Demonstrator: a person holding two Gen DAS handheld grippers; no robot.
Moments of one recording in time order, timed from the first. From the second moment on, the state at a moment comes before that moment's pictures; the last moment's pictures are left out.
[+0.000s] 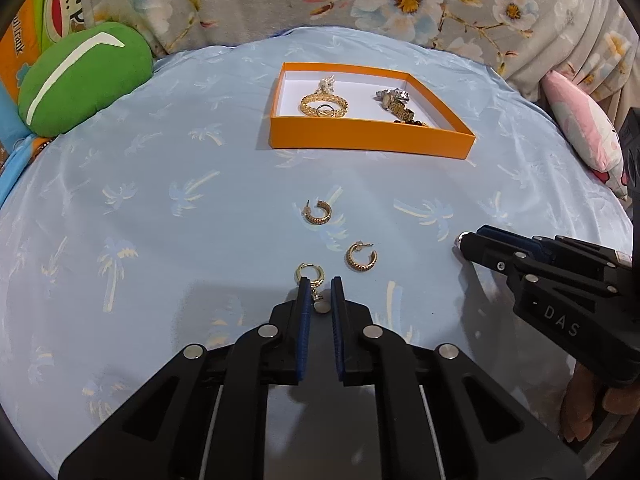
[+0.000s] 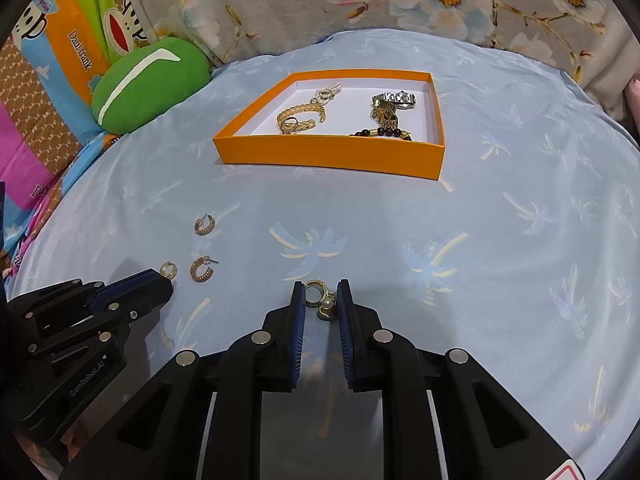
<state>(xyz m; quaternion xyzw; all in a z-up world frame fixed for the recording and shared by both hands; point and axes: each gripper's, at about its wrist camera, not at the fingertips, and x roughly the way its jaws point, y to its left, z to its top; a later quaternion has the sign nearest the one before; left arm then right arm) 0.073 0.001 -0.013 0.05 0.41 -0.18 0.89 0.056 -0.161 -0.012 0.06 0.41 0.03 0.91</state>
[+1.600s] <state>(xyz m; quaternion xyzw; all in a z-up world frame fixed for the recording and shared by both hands) 0.161 -0.019 0.050 0.02 0.37 -0.19 0.91 0.120 -0.200 0.054 0.09 0.36 0.04 0.93</state>
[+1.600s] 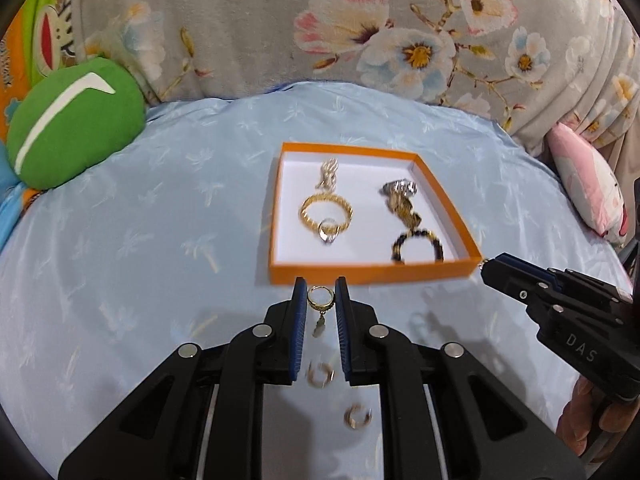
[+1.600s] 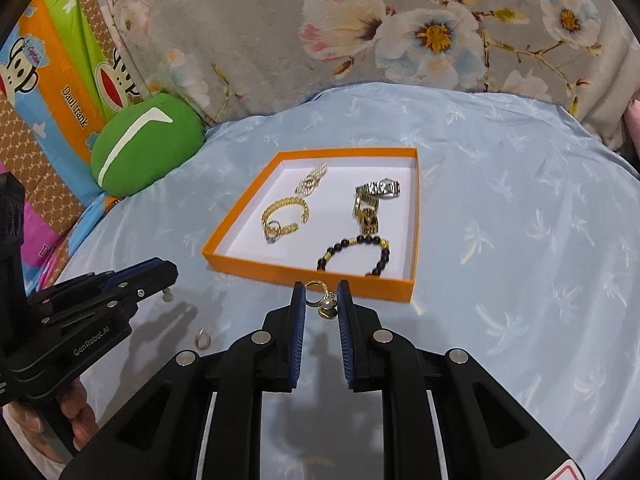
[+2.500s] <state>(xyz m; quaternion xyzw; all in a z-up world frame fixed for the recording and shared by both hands) 0.255 -0.069 -0.003 0.05 0.41 -0.19 0.89 0.235 -0.201 0.009 0.08 0.40 0.04 0.91</state>
